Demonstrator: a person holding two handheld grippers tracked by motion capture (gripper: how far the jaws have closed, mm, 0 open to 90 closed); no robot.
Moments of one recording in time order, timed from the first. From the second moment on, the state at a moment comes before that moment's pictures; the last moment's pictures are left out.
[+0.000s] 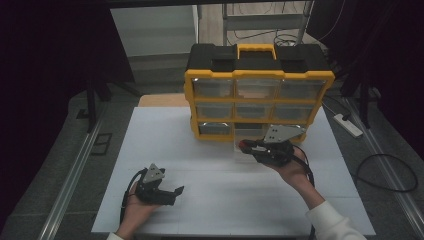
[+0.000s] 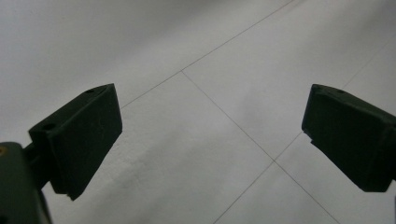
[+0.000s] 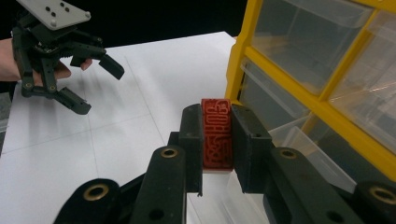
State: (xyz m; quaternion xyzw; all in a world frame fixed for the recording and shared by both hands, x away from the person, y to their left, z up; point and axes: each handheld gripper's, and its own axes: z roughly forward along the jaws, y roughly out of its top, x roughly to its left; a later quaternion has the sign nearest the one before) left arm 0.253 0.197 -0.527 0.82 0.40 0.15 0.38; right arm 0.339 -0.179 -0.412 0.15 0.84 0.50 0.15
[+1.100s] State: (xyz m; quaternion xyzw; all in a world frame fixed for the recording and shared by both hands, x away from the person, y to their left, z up) left arm 0.253 0.198 -0.526 0.82 0.40 0.15 0.38; right arm 0.384 -0.184 -0.410 0.20 0.82 0.51 0.17
